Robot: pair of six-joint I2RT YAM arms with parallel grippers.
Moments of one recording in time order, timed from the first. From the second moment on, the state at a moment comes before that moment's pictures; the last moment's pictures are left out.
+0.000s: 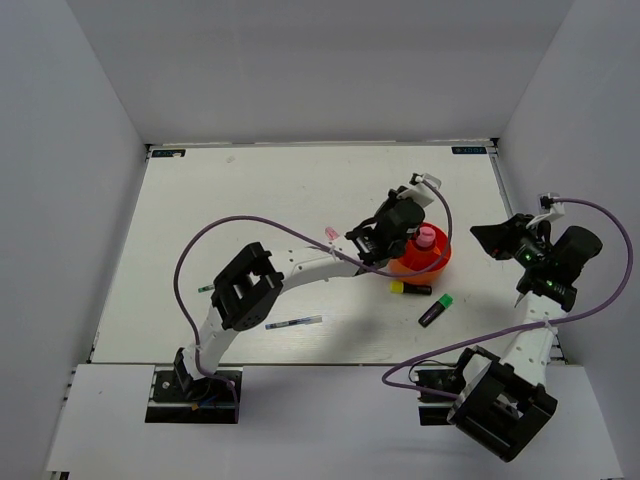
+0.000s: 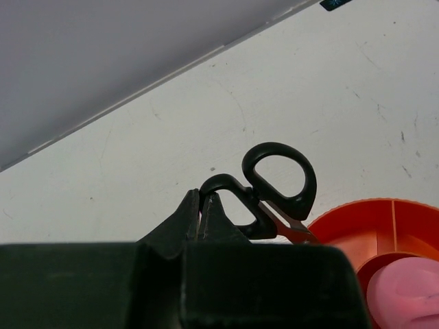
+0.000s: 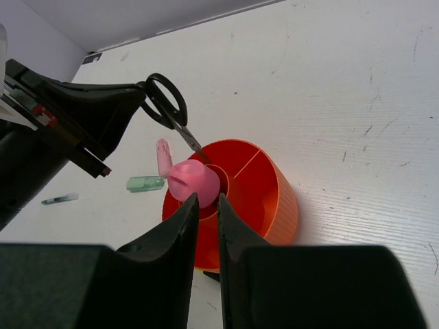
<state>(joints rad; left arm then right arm) -1.09 2.15 1.75 0.18 -0.80 0.16 -0.59 0.91 0.64 -0.07 -1.06 0.22</state>
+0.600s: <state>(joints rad) -1.13 2.15 1.70 0.20 -0.80 0.19 -0.62 0.92 0.64 -0.04 -1.10 0.26</state>
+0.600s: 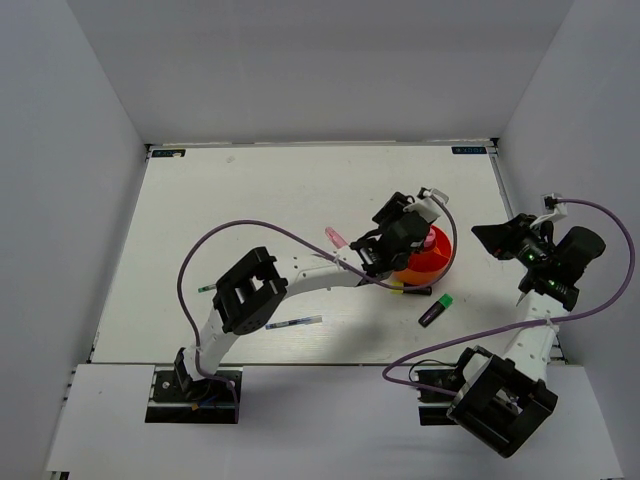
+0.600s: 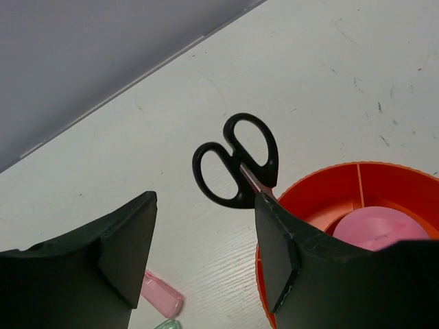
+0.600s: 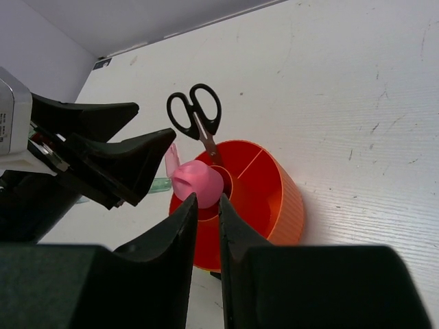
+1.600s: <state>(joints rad) -0.86 1.40 1.31 -0.47 -0.59 -0.20 -0.49 1.26 1.06 -1.06 -1.39 -1.10</state>
